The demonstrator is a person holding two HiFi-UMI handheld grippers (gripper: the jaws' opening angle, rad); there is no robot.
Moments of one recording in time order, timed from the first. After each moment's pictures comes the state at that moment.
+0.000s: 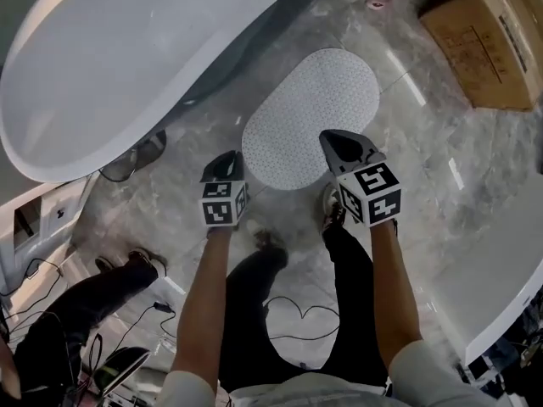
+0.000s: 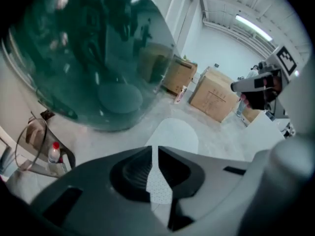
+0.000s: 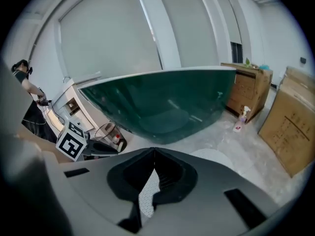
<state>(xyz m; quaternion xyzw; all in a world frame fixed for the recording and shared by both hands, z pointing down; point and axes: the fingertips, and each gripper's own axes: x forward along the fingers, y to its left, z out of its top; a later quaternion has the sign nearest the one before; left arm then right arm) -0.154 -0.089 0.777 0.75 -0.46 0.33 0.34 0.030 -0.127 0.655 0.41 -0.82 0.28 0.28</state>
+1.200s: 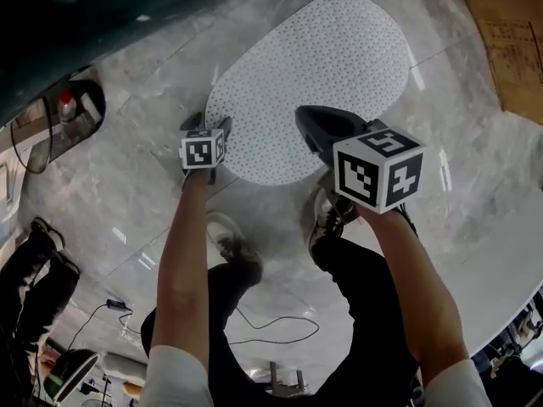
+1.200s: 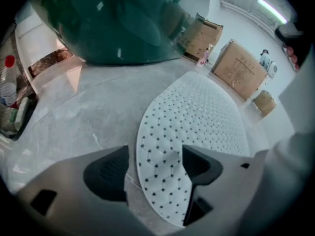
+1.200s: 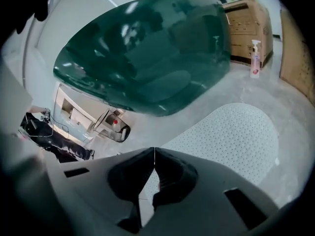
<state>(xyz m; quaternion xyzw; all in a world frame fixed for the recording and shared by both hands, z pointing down) -0.162 -0.079 1.138 0.69 -0.47 0.38 0.40 0.013 -0.121 0.875 0.33 -0.79 0.44 0.26</state>
